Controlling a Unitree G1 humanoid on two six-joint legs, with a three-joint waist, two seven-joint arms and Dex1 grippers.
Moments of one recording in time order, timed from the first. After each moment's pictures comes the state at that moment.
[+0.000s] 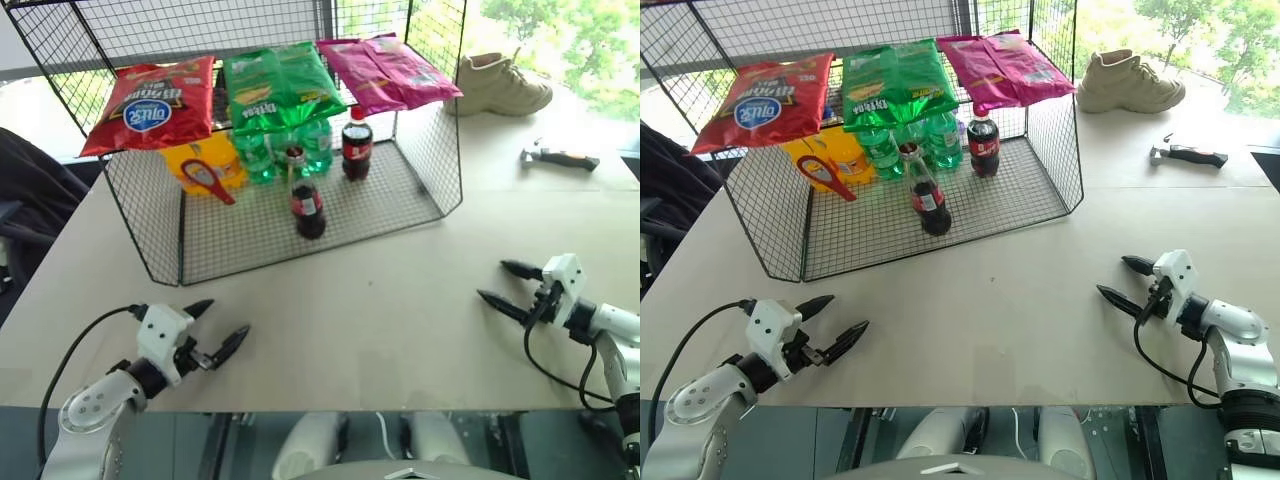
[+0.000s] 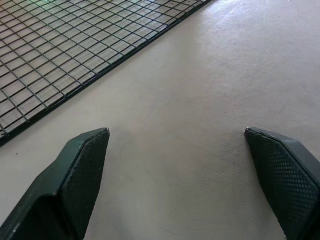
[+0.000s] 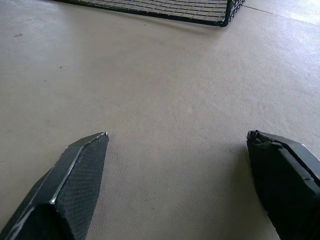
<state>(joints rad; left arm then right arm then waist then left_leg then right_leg) 0.36 0.58 0.31 -0.17 -0.33 0.05 -0.78 -0.14 -0.62 -0.18 0.37 0.36 -0.09 1.09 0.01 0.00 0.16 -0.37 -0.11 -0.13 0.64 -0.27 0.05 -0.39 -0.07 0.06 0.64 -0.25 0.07</state>
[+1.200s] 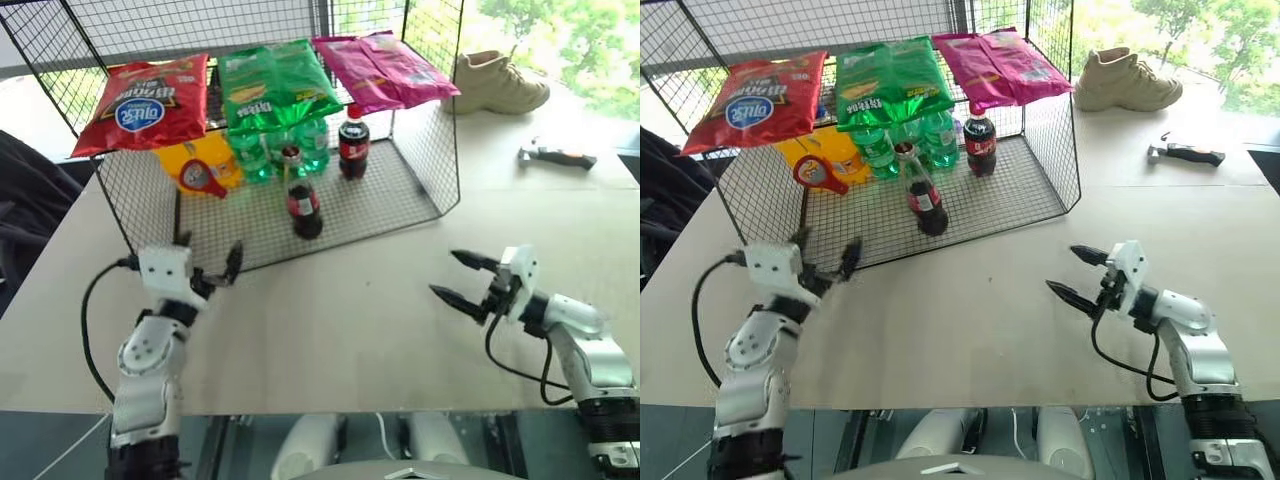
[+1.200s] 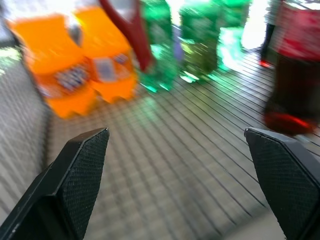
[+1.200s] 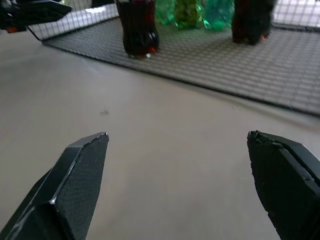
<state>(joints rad) -0.03 0.34 0.33 -0.12 -0.21 0.00 -0.31 -0.12 -0.46 -0.04 -0.07 0.43 0.12 0.98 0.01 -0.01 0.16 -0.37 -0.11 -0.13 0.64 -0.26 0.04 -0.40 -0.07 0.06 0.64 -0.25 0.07</state>
